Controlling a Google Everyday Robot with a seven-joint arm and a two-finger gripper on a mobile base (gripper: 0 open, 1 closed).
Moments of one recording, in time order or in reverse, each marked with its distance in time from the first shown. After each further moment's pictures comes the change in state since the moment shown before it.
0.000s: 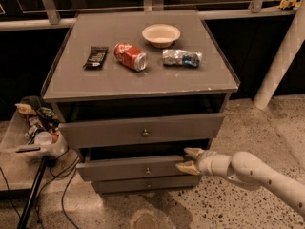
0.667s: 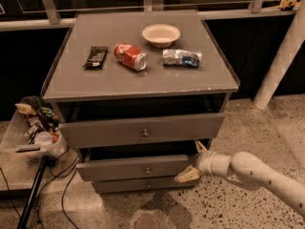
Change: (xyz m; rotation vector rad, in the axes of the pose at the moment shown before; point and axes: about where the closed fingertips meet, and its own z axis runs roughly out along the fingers) arm 0.000 0.000 0.000 0.000 0.000 0.000
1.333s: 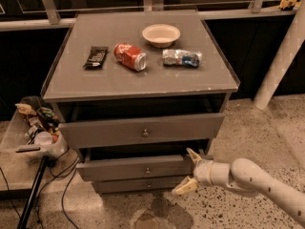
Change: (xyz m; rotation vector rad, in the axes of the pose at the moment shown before) arm 0.005 0.049 0.005 -0.145 -0.067 -0.027
